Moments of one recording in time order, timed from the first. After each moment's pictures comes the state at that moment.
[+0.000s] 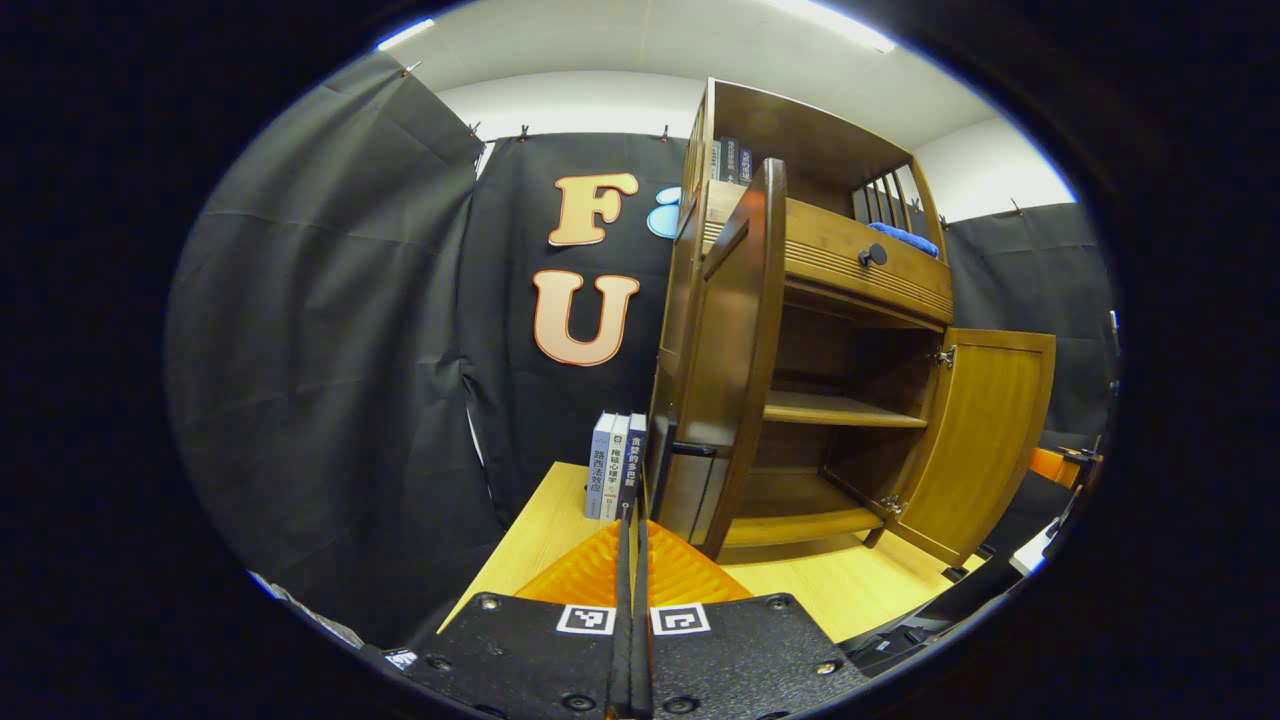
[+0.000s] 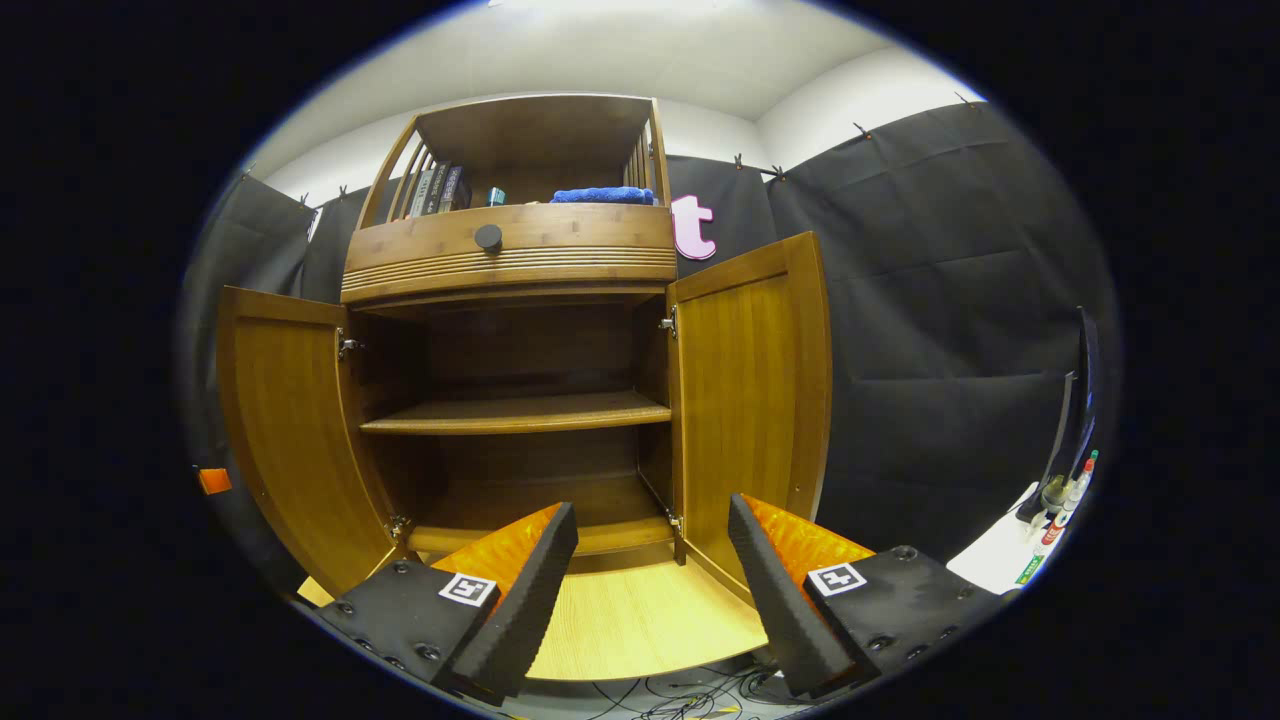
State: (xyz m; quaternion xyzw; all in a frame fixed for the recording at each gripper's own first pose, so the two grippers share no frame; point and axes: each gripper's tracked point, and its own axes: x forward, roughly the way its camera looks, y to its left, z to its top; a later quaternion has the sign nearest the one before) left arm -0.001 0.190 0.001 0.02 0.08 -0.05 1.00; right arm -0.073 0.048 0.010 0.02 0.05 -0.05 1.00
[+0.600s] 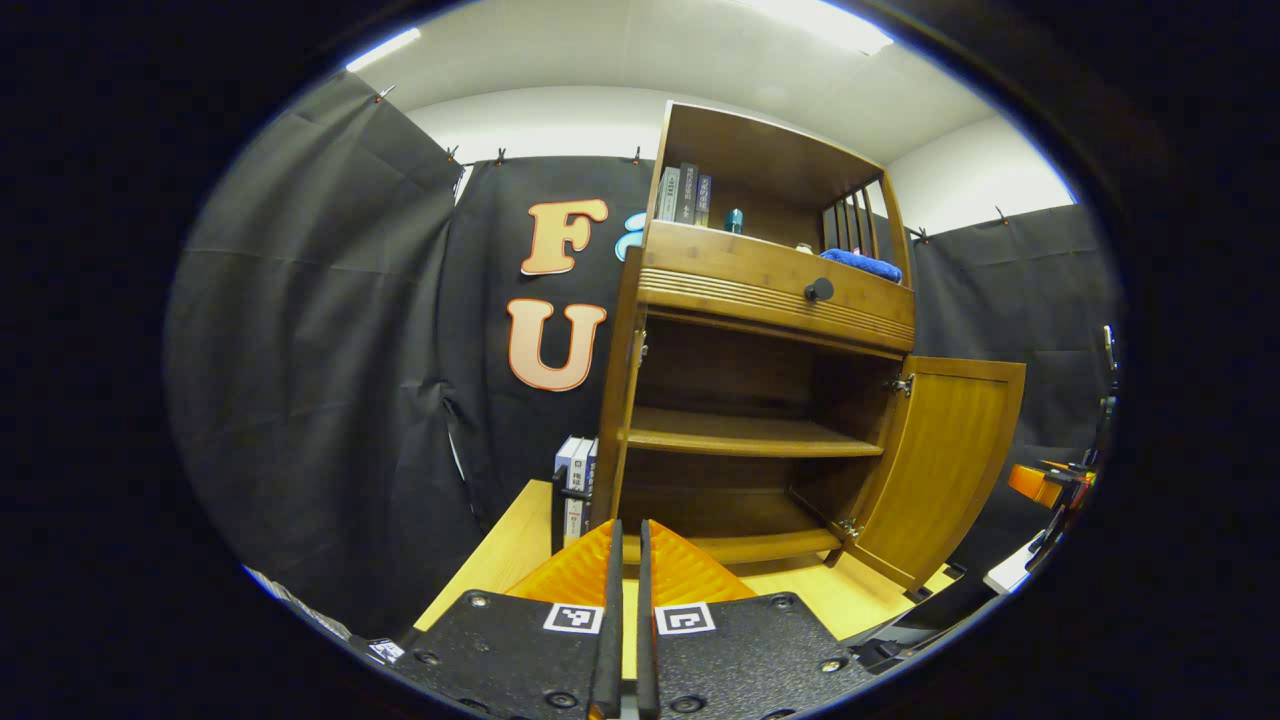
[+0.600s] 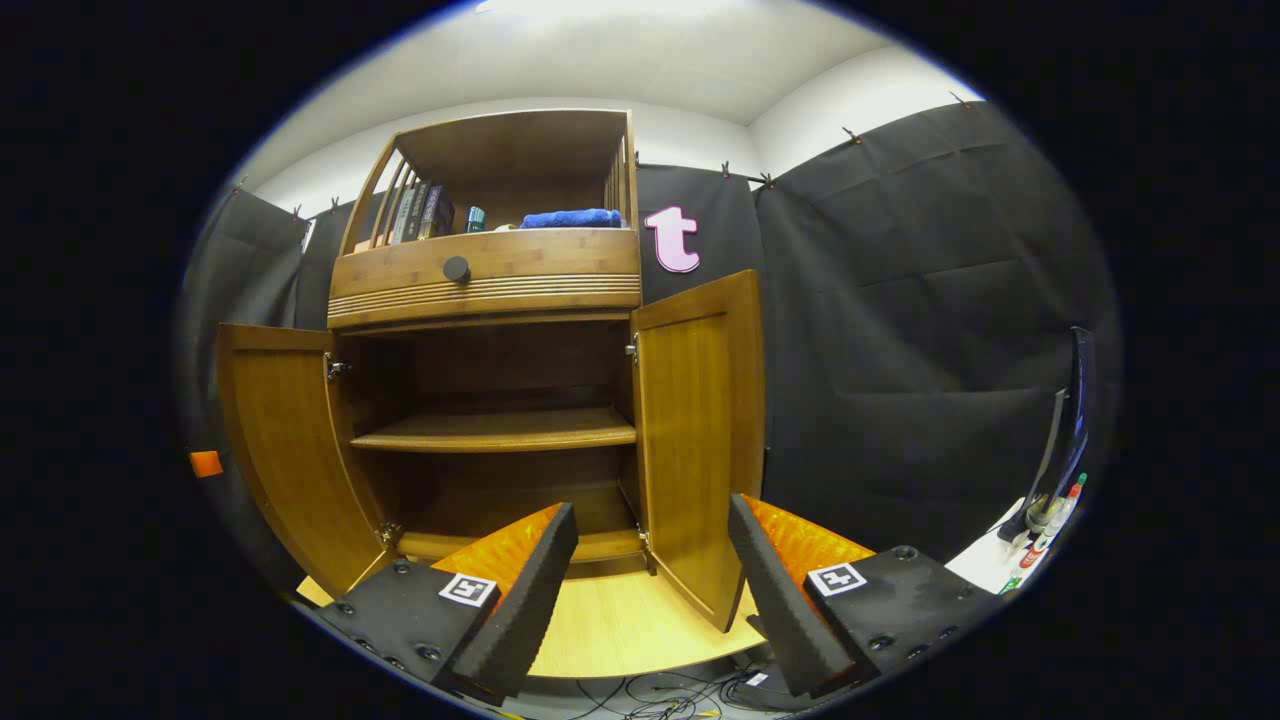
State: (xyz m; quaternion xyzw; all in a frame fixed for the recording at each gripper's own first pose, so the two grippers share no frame) left arm -0.031 0.109 0.062 0.02 0.05 -0.06 1.00; right arm -0.091 -0.015 0.059 0.01 0.04 -0.05 1.00
